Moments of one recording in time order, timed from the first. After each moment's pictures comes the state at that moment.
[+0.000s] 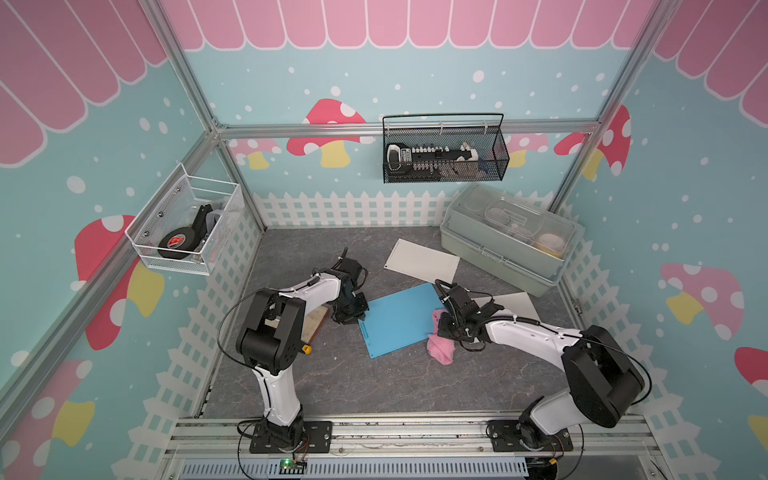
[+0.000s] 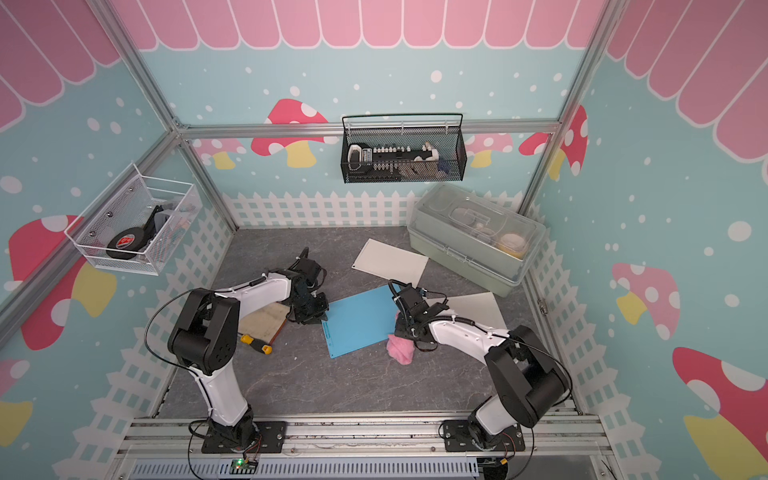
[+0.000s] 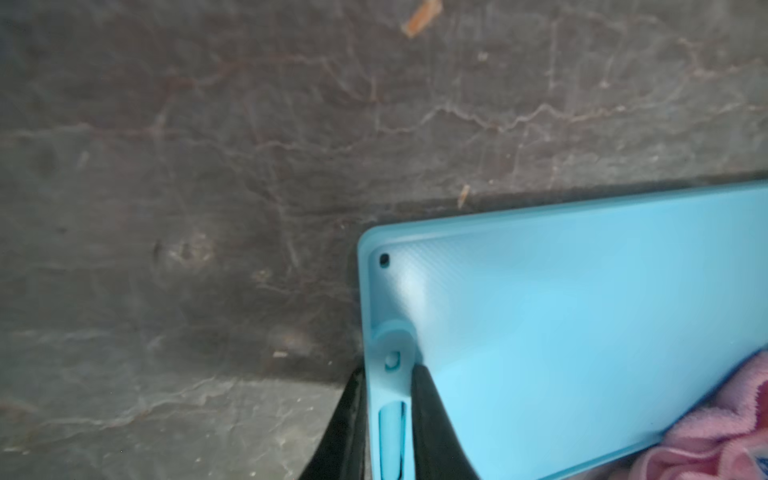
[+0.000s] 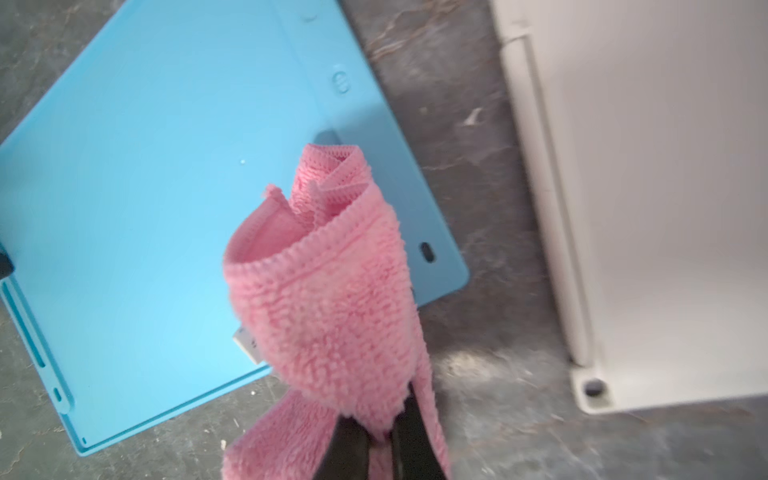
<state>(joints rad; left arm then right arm) -0.32 1.87 1.20 -0.75 0.21 -0.67 0.62 1.47 0.84 -0.51 0.10 0.79</state>
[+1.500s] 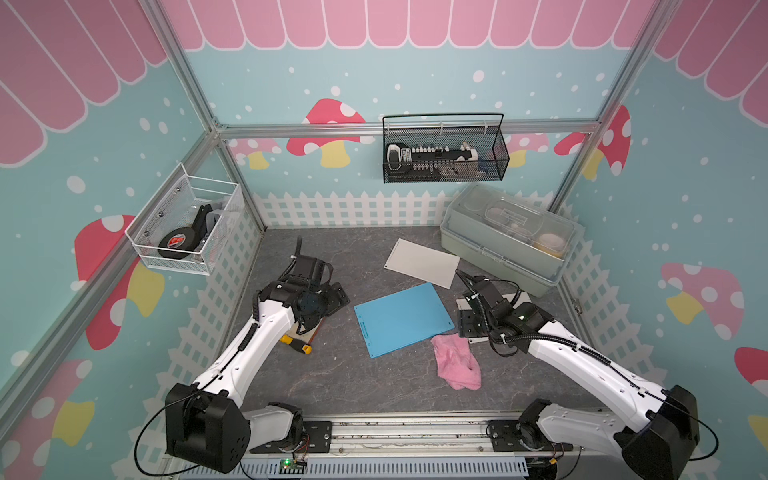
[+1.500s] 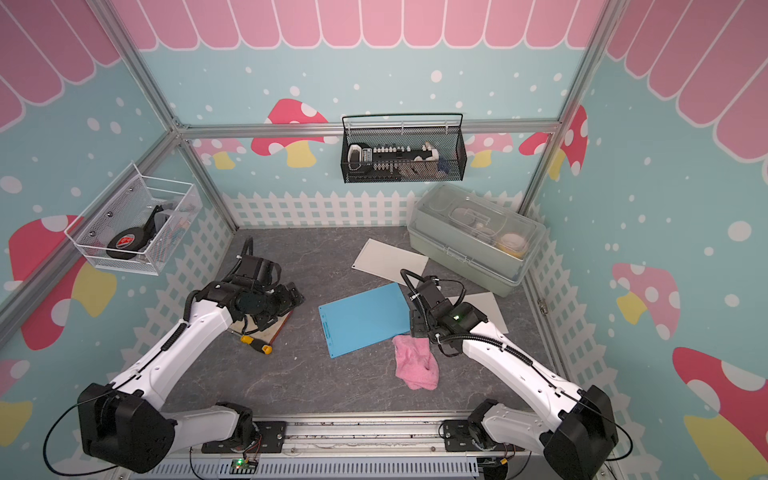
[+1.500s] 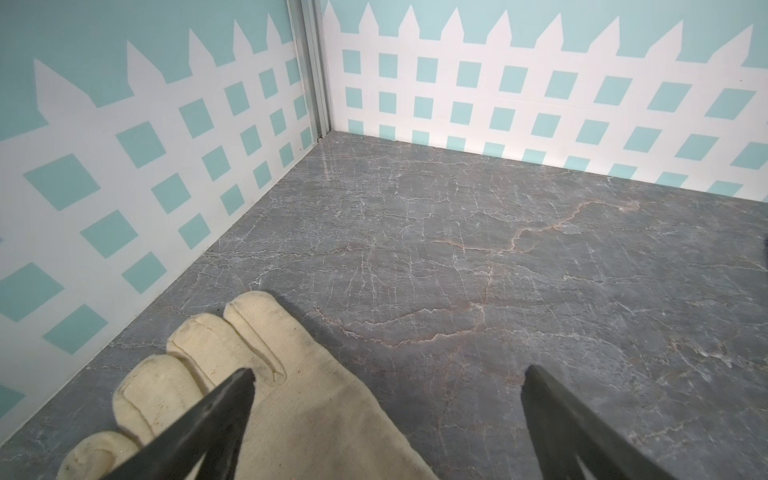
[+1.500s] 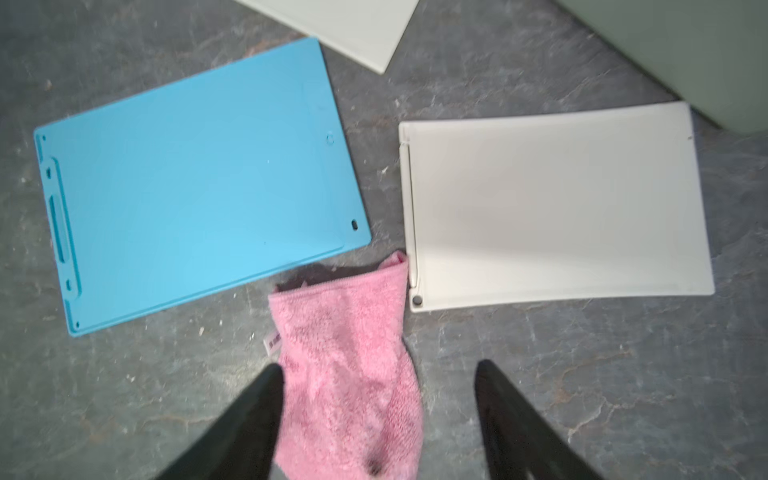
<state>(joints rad) -0.22 1.25 1.07 -0.90 0.08 -0.77 0.65 1.11 0.93 -0.83 0.30 0.51</state>
